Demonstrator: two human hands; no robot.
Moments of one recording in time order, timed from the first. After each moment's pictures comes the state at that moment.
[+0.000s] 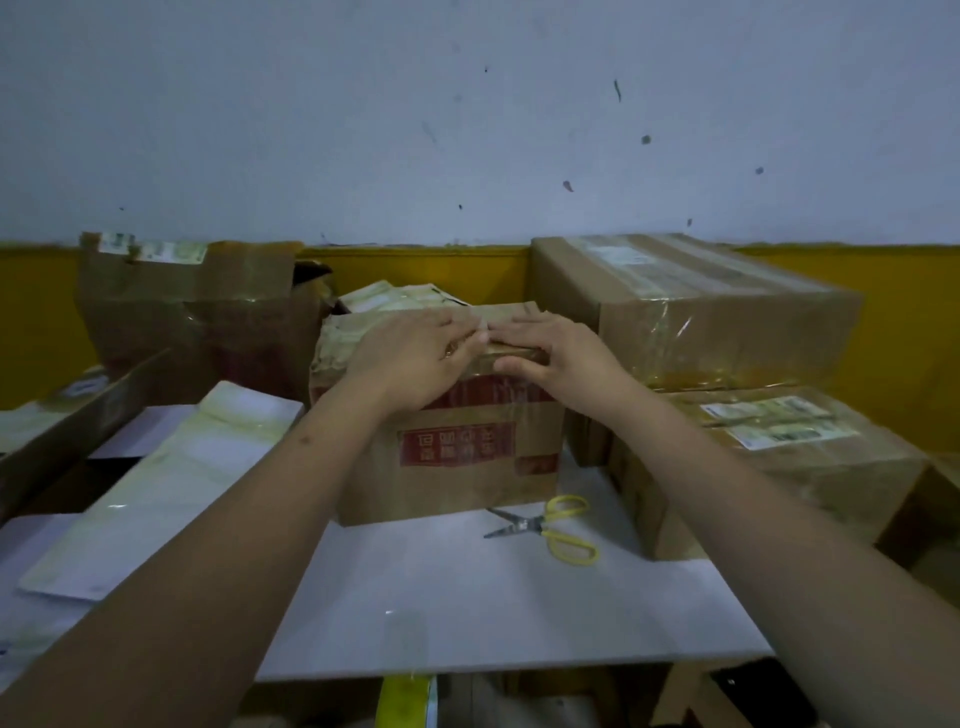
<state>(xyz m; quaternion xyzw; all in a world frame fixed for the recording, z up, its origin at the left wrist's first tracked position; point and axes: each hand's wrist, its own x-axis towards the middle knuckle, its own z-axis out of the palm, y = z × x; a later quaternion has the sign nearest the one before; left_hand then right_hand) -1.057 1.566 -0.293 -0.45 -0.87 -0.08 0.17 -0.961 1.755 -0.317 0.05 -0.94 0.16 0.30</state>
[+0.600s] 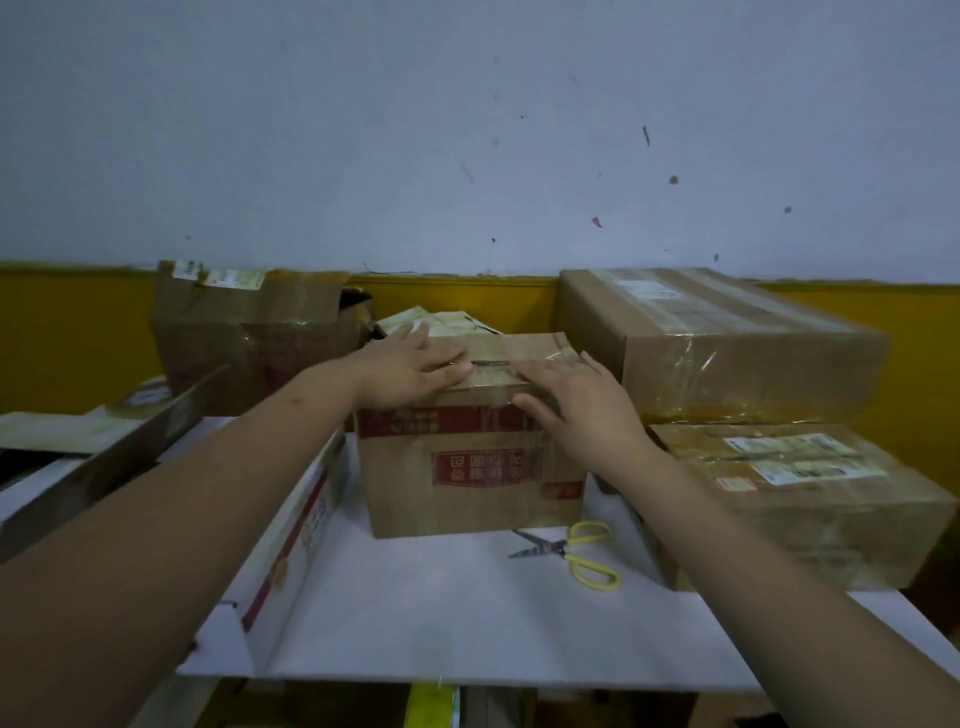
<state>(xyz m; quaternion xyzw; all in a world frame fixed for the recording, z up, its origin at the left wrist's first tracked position) -1.094 1.523 -0.272 -0.41 -0.91 -0.05 -0.01 -0.948 1.724 -0.325 -0.01 -0.95 0.03 0.30</state>
